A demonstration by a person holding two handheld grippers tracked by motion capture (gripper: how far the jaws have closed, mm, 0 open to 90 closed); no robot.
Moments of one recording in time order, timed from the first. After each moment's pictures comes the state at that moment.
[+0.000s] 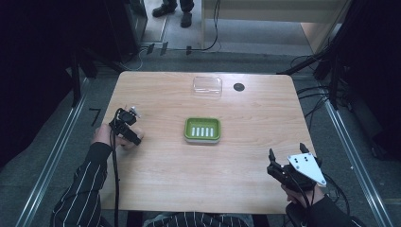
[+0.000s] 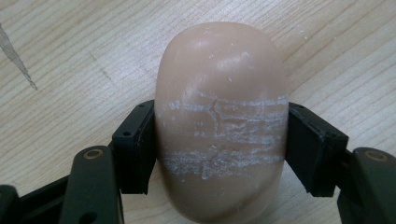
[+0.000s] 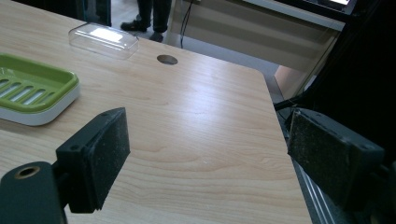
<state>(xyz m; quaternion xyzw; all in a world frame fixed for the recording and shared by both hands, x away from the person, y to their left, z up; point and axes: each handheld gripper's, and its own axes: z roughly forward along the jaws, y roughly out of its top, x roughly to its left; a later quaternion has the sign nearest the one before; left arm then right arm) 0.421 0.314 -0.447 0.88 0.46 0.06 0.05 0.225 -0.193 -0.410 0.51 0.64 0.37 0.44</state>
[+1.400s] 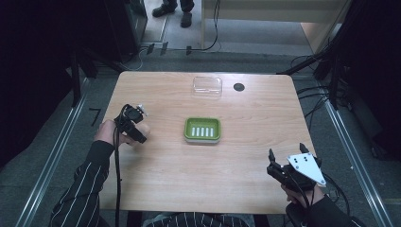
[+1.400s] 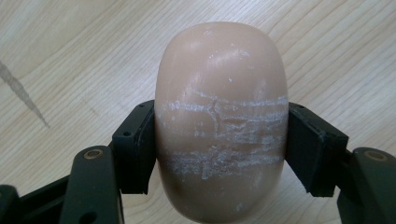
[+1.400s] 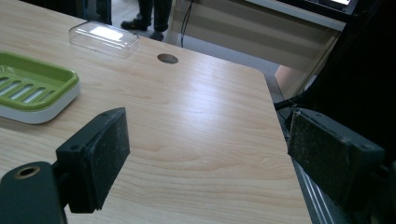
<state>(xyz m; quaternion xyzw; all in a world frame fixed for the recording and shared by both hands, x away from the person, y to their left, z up) 0.409 0.281 -0.414 0.91 0.41 0.08 0.07 0.226 -0.193 -0.411 0.51 0.64 0.37 0.44</state>
